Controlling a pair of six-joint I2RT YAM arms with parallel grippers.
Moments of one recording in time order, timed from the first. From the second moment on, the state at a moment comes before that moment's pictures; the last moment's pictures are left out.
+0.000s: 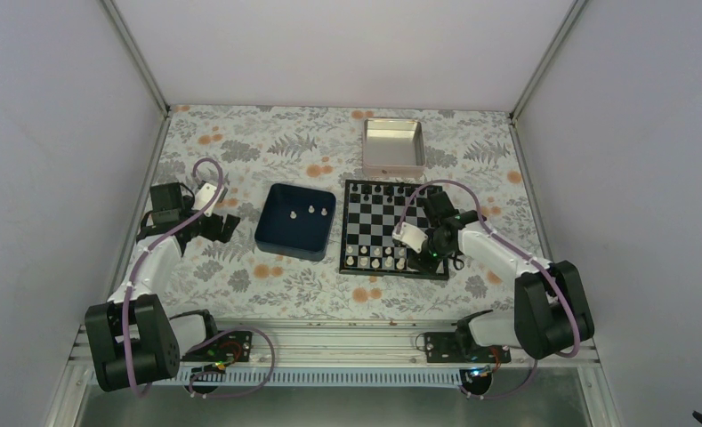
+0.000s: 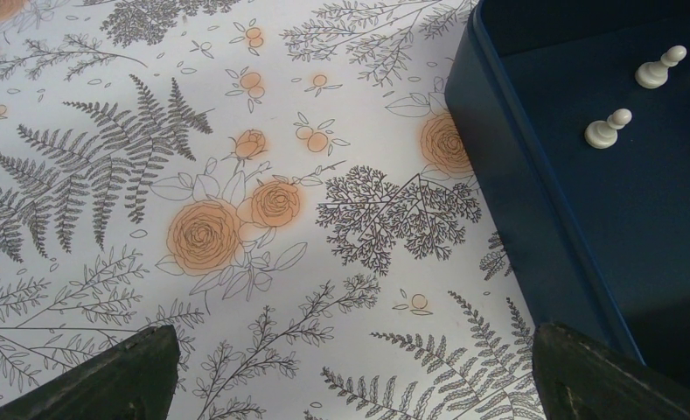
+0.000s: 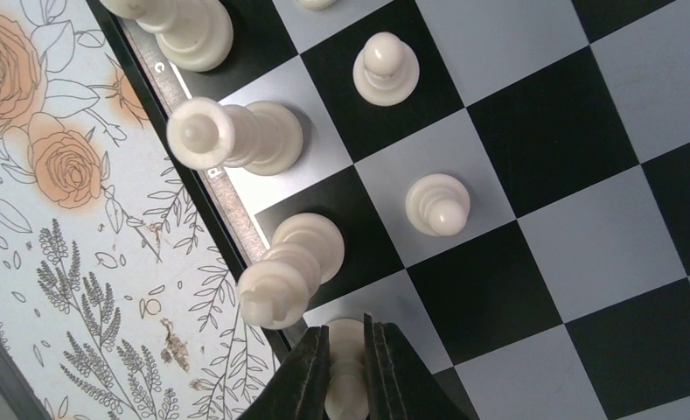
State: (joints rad) left arm 0.22 1.14 0.60 -0.33 0.42 0.48; right arm 0.35 1.33 0.71 -0.77 -0.27 -0.67
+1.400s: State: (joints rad) left arm 0.22 1.14 0.60 -0.33 0.45 0.48; right arm 0.35 1.35 1.10 -0.84 -0.20 -0.67
